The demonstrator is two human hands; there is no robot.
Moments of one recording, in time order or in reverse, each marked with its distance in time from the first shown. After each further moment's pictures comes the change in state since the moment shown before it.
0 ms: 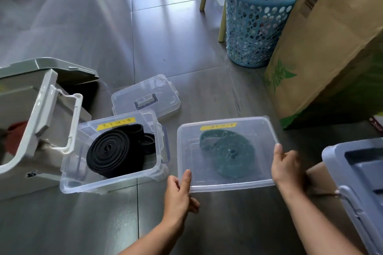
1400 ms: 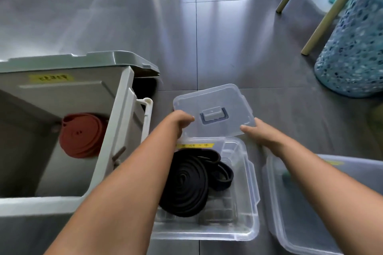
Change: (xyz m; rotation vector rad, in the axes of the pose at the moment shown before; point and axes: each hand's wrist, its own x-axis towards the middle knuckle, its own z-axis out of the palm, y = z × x) left_hand 0.226 0.163 -0.150 0.467 -0.013 -0.221; right_hand 0.012 -0.238 0.178 0.031 -0.799 -0.254
